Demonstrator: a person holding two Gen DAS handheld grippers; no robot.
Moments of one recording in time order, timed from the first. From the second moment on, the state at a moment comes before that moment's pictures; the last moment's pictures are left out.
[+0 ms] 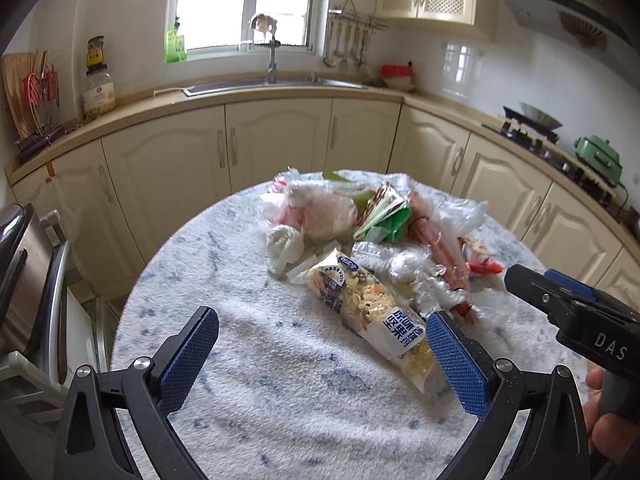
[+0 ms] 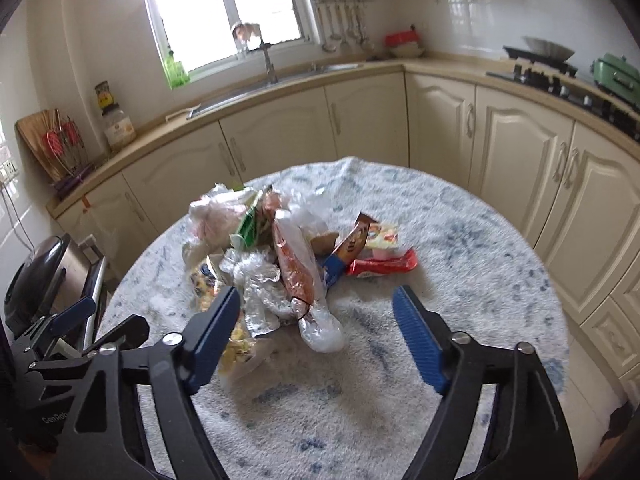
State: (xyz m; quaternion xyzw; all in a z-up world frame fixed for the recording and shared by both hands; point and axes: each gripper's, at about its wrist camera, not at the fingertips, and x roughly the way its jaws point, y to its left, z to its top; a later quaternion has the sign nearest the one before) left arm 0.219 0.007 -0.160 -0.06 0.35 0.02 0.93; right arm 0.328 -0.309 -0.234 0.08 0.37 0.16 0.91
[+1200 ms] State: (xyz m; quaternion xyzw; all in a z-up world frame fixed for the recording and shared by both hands) left arm 0.361 0.095 -0.205 -0.14 0.40 -0.08 0.90; right arm 0.351 -0.303 -0.259 0.10 0.40 0.20 0.89
